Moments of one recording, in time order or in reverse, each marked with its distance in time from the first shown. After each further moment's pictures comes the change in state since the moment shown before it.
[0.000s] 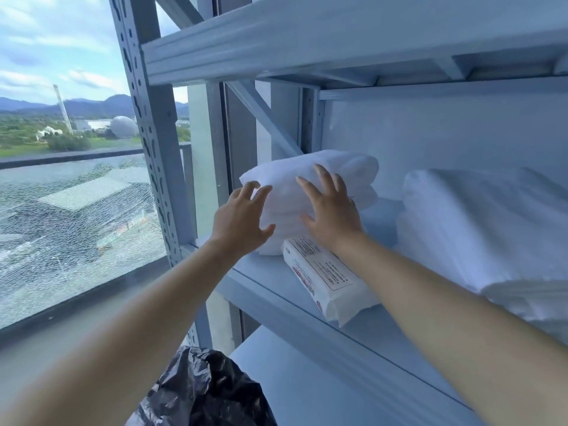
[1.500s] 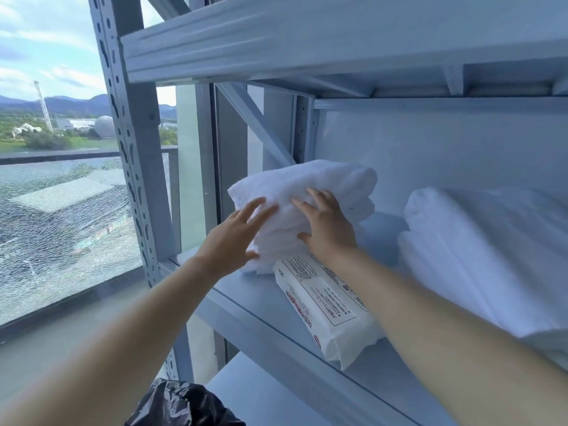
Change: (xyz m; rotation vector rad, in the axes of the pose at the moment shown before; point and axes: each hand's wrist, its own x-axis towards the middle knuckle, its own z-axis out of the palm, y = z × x) left_hand 0.021 -0.031 0.046 -0.079 -0.070 0.243; right_hand 0.027 0.020 0.032 0.057 -0.053 -0.008
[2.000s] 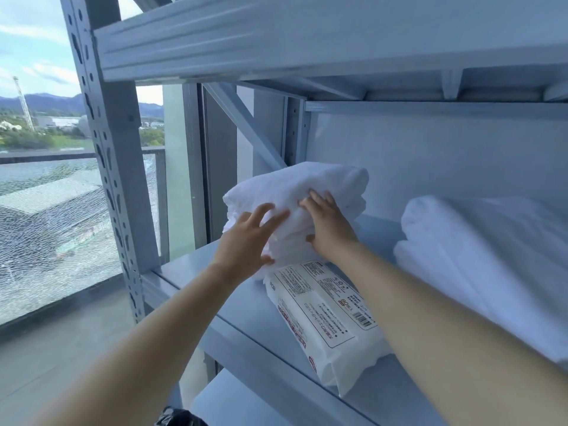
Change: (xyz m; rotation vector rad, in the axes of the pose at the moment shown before) left_hand 0.030 0.022 0.019 -0.029 0.075 -0.031; right_hand 0.027 0.026 0.000 0.053 -0.113 0.070
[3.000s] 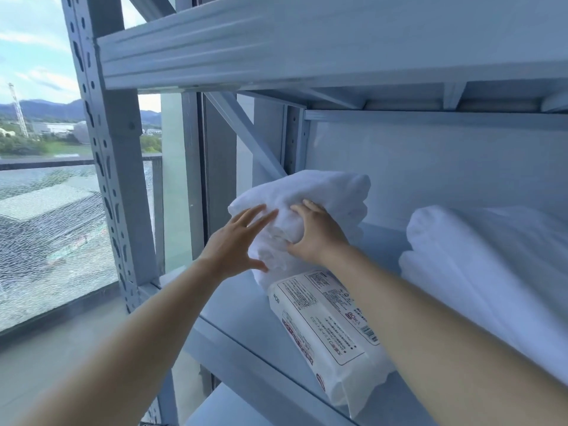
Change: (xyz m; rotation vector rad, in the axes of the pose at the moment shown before) left_hand 0.015 -0.041 0.006 -0.091 -0.058 0.035; right_hand 0.005 -0.030 -0.006 0.102 -0.019 0.044
